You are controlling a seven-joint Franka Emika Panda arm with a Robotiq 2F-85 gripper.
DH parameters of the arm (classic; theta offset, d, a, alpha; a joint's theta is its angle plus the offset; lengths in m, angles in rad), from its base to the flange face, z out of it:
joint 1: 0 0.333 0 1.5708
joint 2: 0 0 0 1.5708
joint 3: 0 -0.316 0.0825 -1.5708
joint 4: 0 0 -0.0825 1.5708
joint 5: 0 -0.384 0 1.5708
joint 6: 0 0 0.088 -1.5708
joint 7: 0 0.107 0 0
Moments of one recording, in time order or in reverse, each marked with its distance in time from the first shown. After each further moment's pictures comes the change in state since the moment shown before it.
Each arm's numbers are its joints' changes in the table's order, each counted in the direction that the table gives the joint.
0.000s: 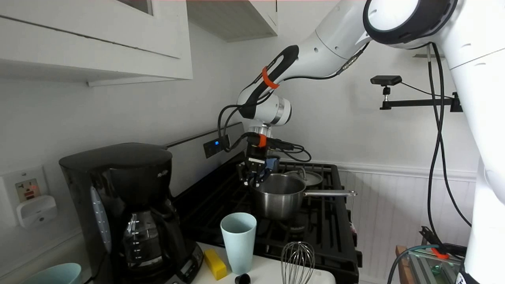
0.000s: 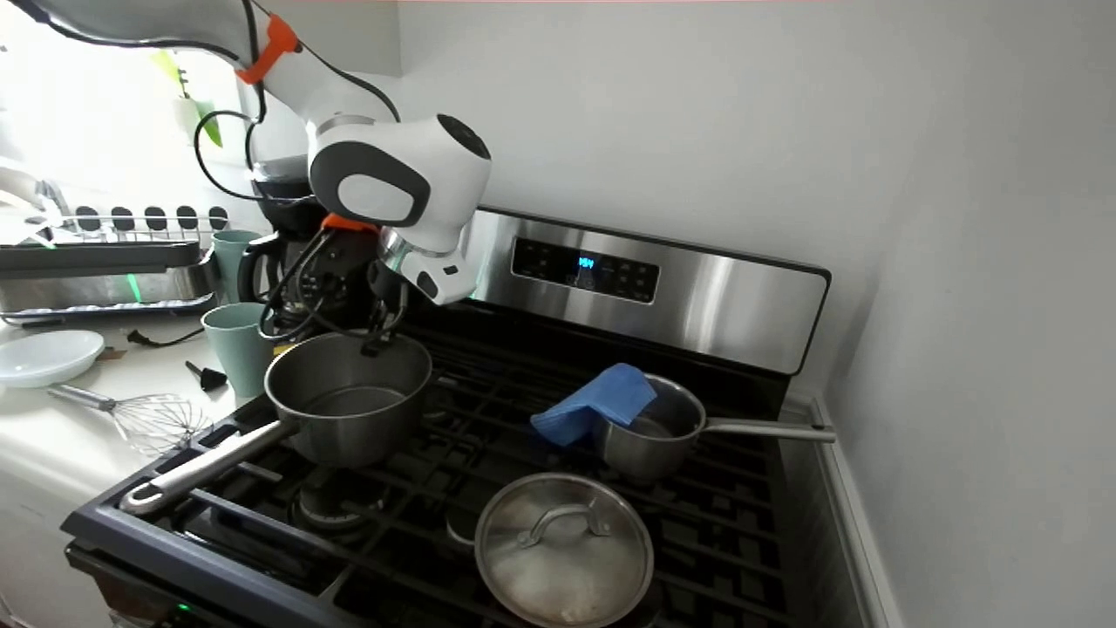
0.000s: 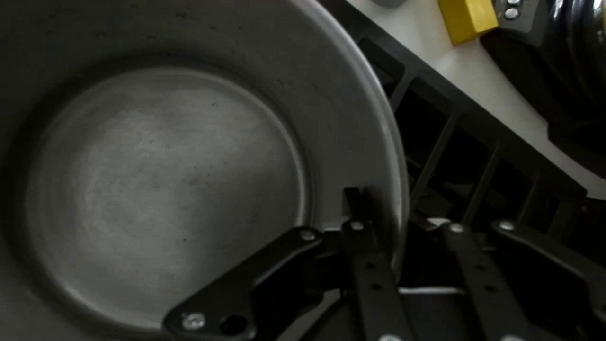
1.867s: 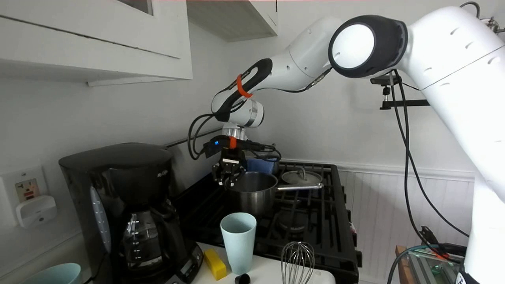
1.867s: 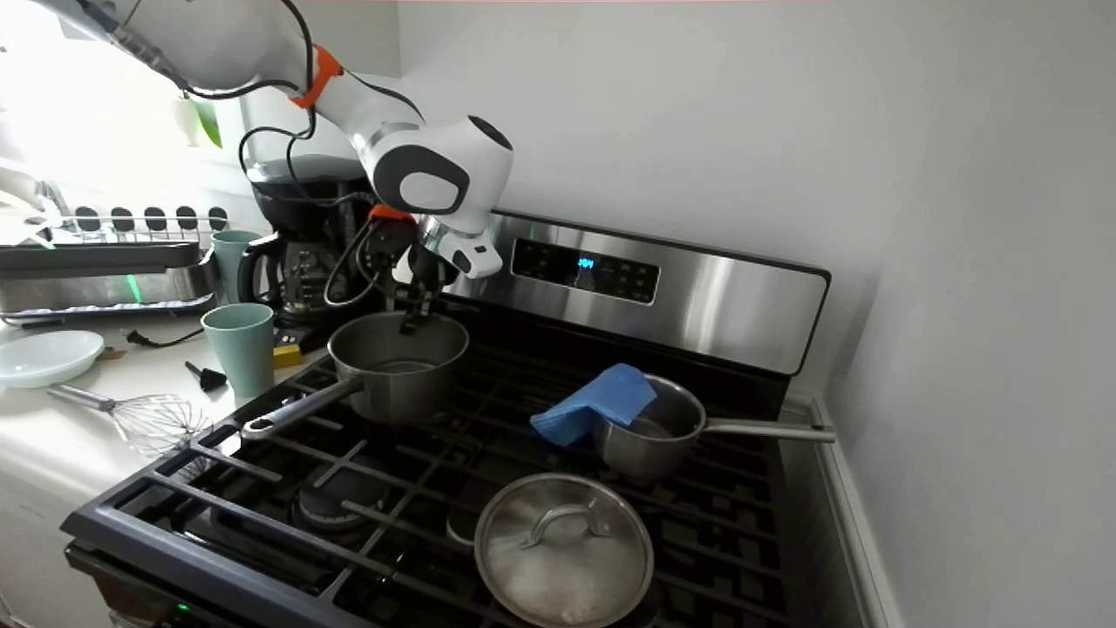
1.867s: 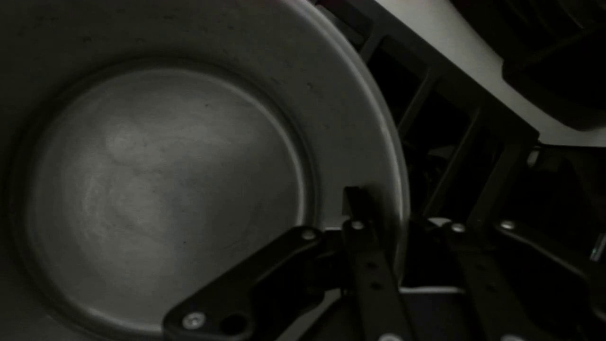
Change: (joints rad) arm 0.040 -0.244 -0.028 0.370 0.039 0.073 0.136
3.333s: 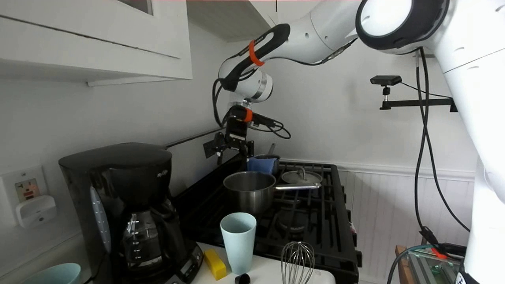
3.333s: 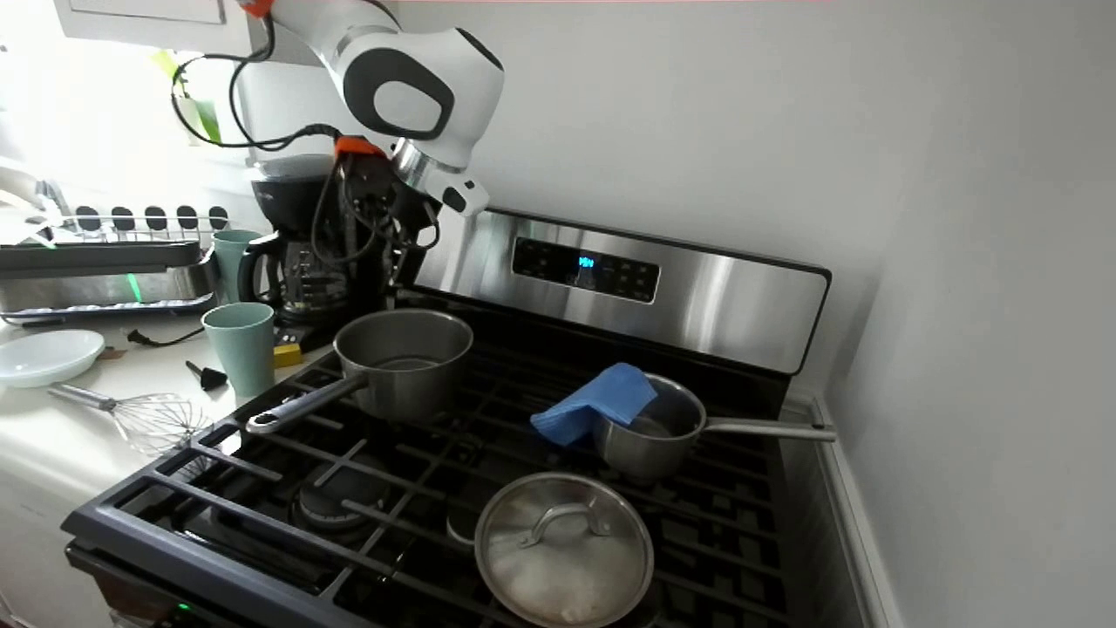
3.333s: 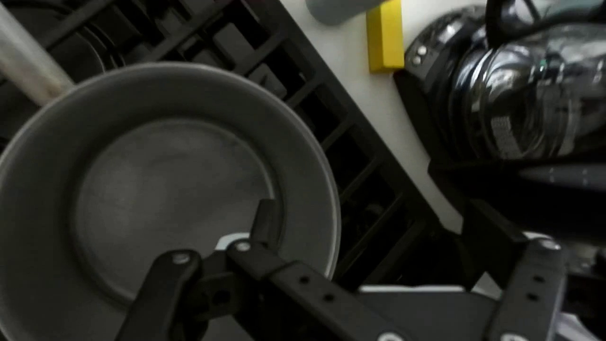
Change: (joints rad) arm -0.011 0.209 0.000 -0.083 0.003 0.166 -0.270
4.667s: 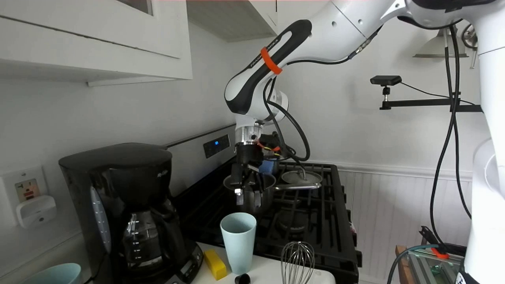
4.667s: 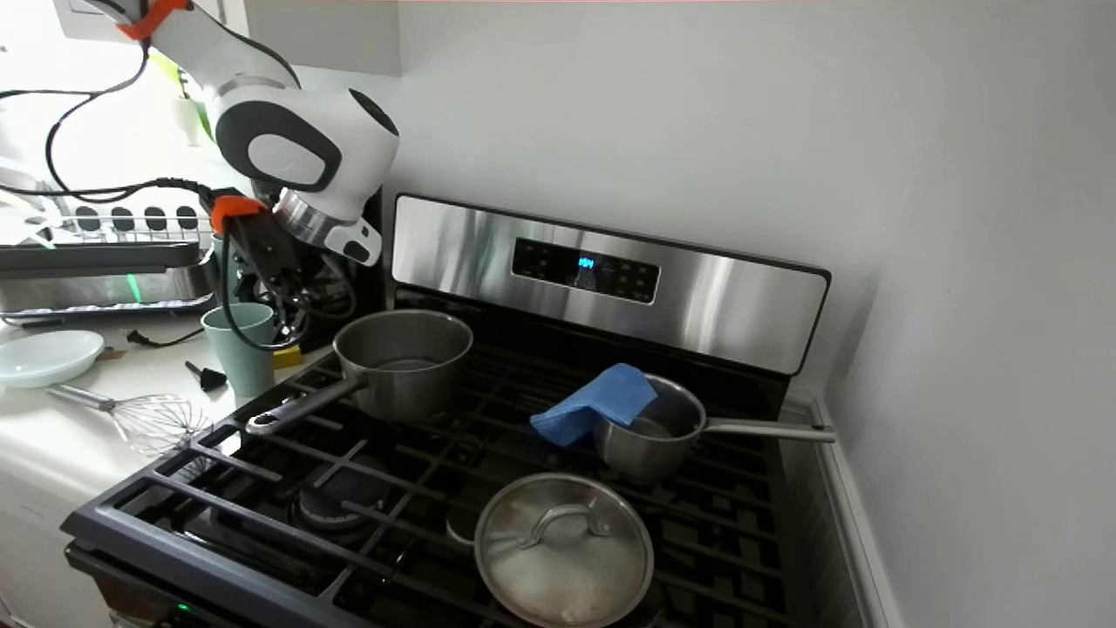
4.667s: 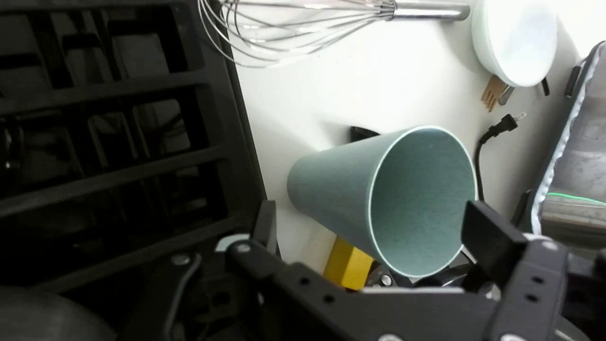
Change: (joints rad) arm 0.088 0.212 -0.067 -0.478 -0.021 -0.137 -0.449
